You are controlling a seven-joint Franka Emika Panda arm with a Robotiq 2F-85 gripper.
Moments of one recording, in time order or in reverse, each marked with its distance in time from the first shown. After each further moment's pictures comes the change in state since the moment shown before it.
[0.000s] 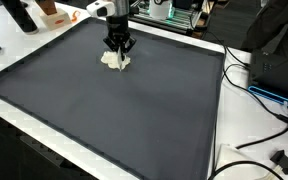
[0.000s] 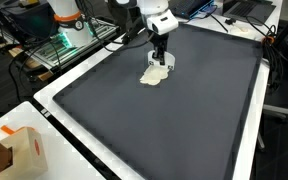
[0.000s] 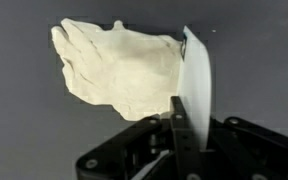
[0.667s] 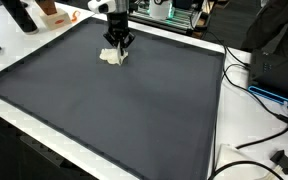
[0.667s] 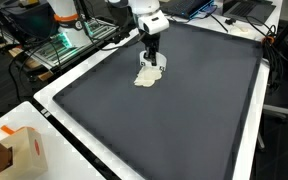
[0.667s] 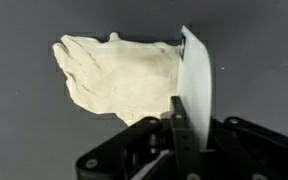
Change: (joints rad) arm 0.002 -0.054 -0.035 -0.080 -0.060 0.000 0.005
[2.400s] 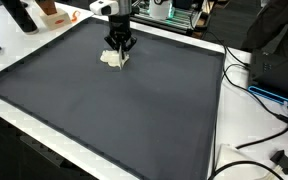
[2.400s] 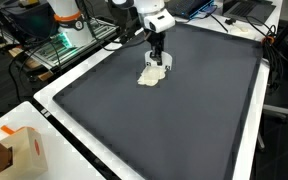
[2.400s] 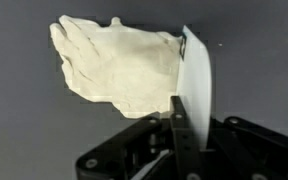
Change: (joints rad) arm 0.005 0.032 0.023 0.025 -0.026 0.054 0.017
